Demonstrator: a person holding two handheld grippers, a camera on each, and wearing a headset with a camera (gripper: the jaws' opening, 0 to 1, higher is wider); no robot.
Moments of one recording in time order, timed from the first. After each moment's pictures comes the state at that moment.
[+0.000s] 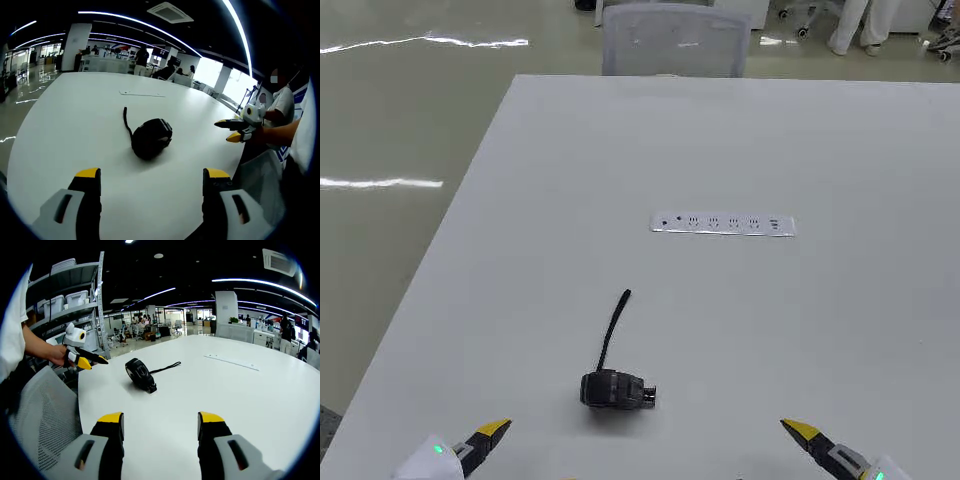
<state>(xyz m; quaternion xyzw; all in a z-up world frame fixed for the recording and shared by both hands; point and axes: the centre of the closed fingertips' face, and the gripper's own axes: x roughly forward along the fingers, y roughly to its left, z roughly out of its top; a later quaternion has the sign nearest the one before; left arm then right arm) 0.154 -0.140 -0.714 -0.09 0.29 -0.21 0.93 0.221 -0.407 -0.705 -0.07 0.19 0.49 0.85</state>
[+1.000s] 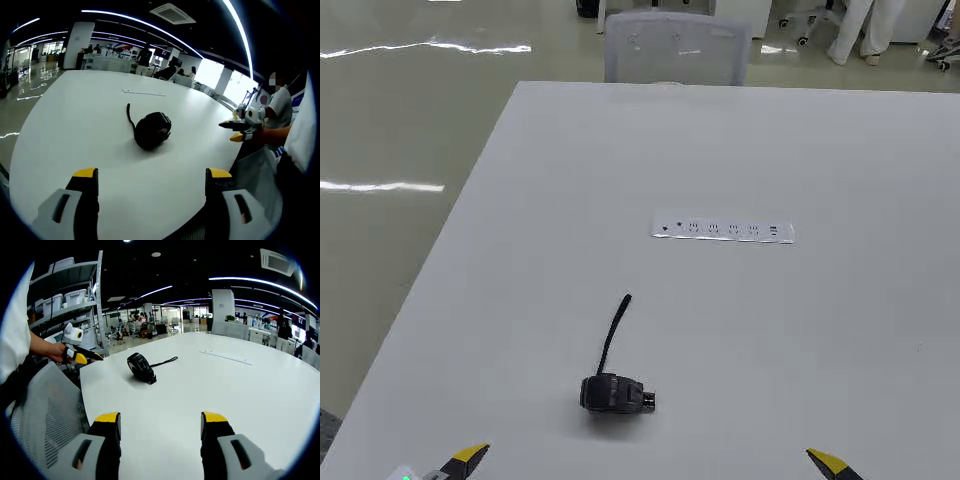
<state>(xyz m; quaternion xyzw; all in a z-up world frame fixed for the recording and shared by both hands) 0.123 -0.126 -0.713 -0.10 0.29 -0.20 0.93 0.198 -0.437 -0.704 -0.07 0.20 0.48 0.85</state>
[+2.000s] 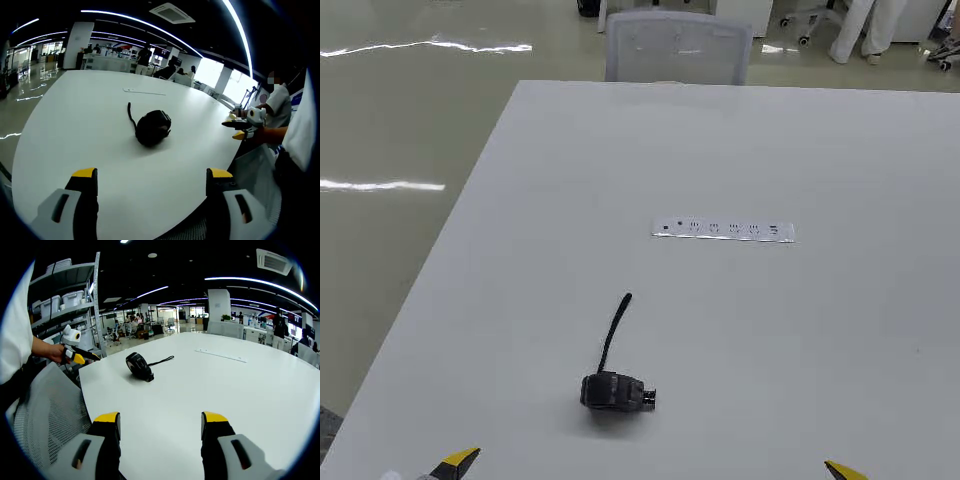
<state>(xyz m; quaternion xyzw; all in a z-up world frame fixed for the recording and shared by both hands) 0.114 -0.123 -0.710 -0.09 0.29 -0.20 0.93 0.189 -0.454 -0.700 -0.07 0.21 0.46 0.86</state>
